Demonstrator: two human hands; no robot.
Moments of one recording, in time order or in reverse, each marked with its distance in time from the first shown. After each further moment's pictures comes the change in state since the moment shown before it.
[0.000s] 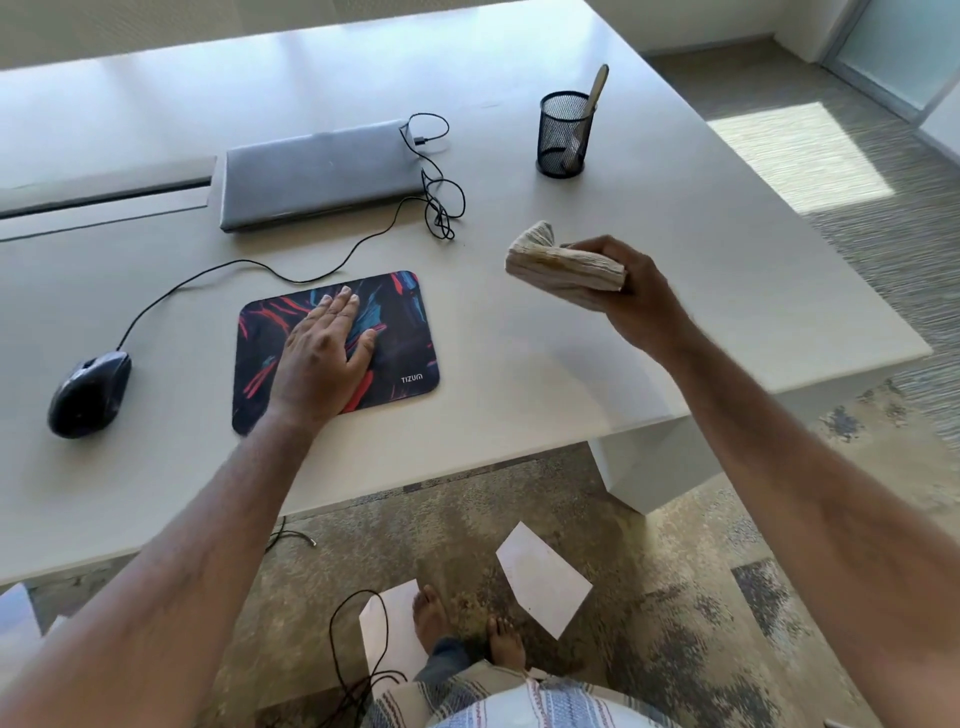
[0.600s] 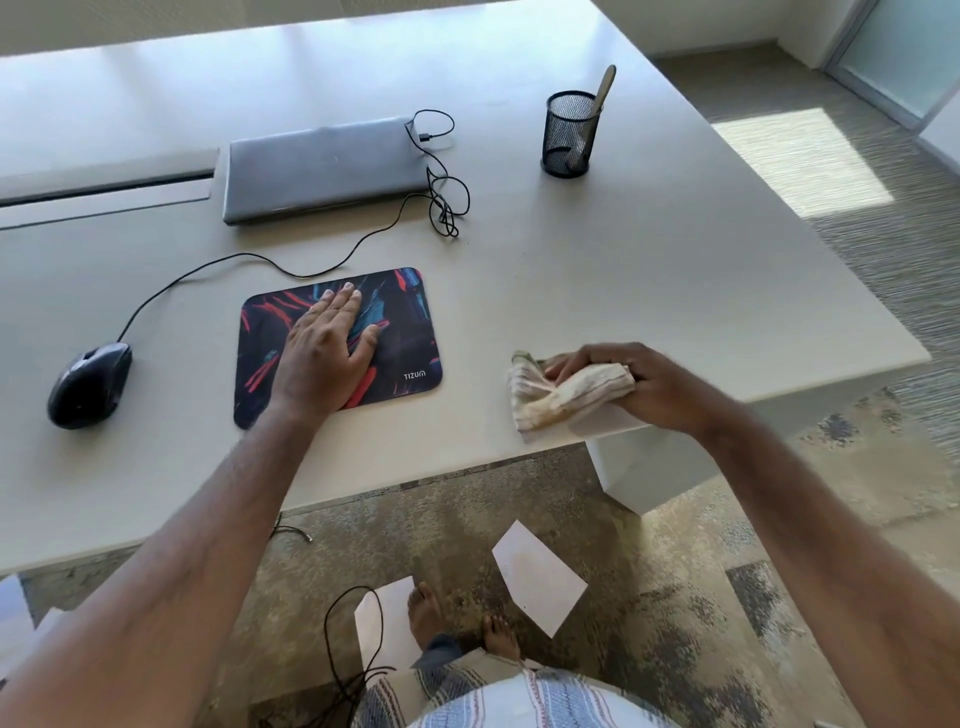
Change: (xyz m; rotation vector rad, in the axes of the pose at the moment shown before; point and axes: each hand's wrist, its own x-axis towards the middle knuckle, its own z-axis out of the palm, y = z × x) left_hand 0.003 -0.005 0.003 -0.015 0.000 -0.012; right_hand -0.069 0.004 -0.002 0.046 -0.500 0.042
